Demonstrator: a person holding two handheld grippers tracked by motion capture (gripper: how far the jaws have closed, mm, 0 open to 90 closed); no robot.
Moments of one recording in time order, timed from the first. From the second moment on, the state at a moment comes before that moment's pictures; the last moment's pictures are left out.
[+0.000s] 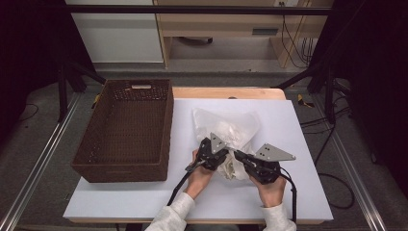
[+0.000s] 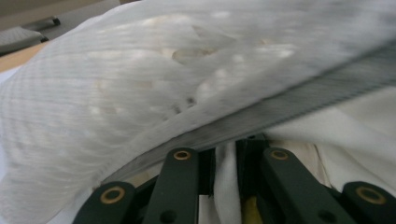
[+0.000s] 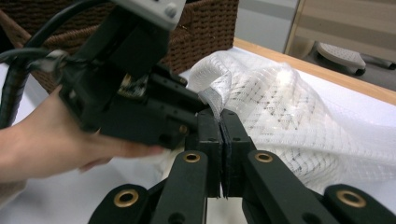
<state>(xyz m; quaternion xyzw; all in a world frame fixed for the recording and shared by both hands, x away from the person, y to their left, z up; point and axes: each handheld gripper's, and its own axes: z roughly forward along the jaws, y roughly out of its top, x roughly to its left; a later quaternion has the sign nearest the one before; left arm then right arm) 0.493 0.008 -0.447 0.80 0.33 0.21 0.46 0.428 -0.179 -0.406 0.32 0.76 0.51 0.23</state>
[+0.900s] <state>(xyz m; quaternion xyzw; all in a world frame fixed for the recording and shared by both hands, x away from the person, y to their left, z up) 0.460 0.017 -0.476 0.81 0.33 0.17 0.45 0.434 -0.174 -0.416 0.34 0.77 0.50 0.22</state>
